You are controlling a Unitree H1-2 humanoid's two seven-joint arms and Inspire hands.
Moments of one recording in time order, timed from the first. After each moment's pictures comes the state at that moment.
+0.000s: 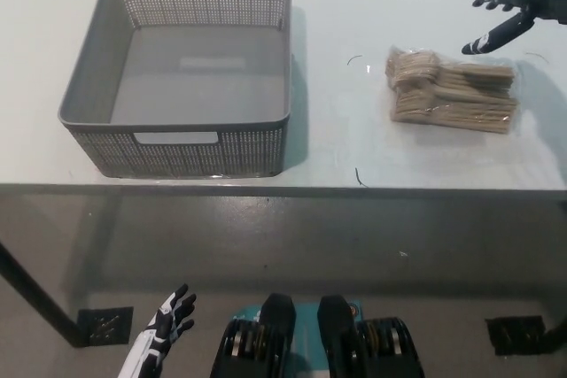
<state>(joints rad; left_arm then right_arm) 0.13 0.12 -0.05 0.14 0.02 -0.28 -0.12 -1.32 -0.47 0.60 1.14 -0.55 0.05 0.60</state>
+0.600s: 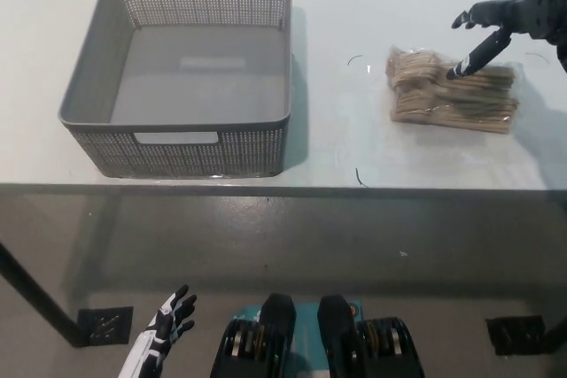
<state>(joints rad) 0.13 0.13 -0.05 0.14 0.02 -0.28 -0.12 -1.33 -0.42 0.67 1.19 -0.61 -0.01 0.61</state>
